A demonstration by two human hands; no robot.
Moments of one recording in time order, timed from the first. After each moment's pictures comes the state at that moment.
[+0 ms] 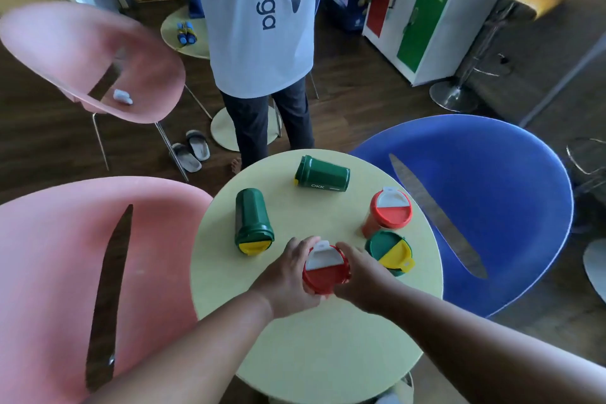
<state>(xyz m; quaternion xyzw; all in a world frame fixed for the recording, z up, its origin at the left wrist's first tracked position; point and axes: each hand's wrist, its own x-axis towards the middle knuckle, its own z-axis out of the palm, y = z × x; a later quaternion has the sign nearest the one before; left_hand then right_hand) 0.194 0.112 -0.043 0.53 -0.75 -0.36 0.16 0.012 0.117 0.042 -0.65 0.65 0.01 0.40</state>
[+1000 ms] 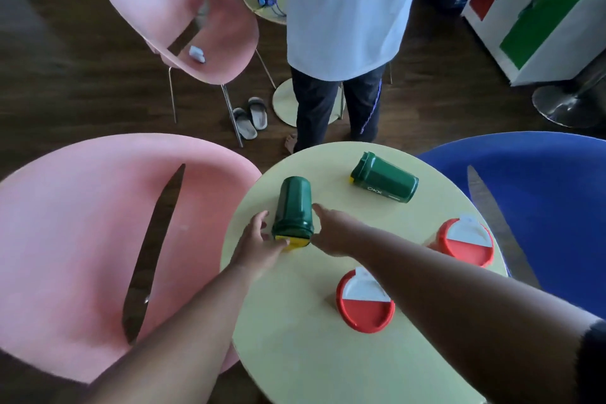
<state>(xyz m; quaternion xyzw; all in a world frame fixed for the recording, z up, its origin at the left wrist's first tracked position) 0.288 0.066 -0.089 0.78 -0.35 -0.44 0.28 0.121 -0.014 -0.014 -0.76 0.51 0.15 0.37</state>
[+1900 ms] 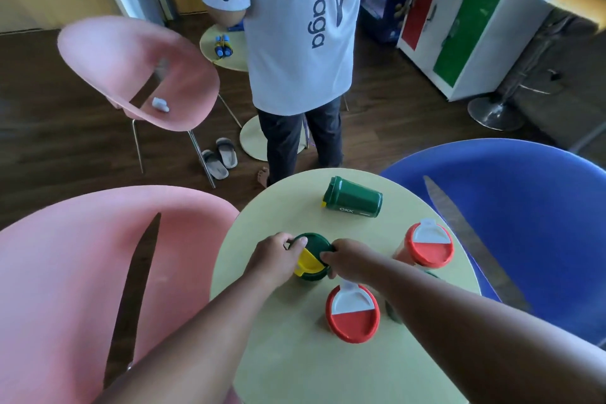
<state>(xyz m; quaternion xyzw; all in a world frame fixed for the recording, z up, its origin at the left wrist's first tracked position) 0.241 0.031 -0.020 0.75 -0.53 -0.36 0.15 0.072 0.004 0.006 -0.64 0.63 0.09 0.43</state>
